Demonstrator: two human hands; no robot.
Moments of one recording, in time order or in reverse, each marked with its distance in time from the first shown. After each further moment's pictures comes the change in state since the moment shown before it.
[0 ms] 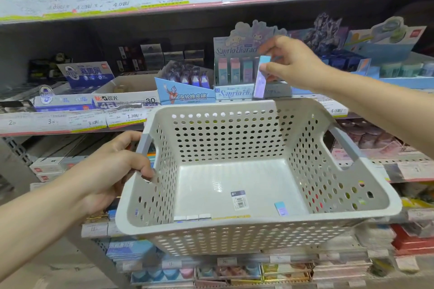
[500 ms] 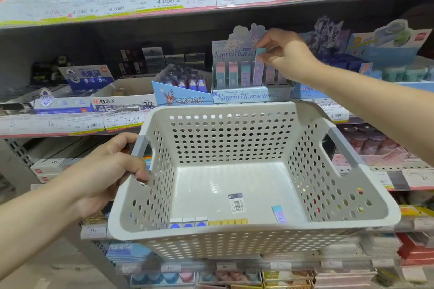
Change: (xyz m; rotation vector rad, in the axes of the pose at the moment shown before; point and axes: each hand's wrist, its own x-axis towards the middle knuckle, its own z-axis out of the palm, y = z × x) left_hand -0.003 0.004 0.003 -0.007 -0.009 0.023; right_hand 0.040 0.030 0.001 -0.023 0.123 -0.087
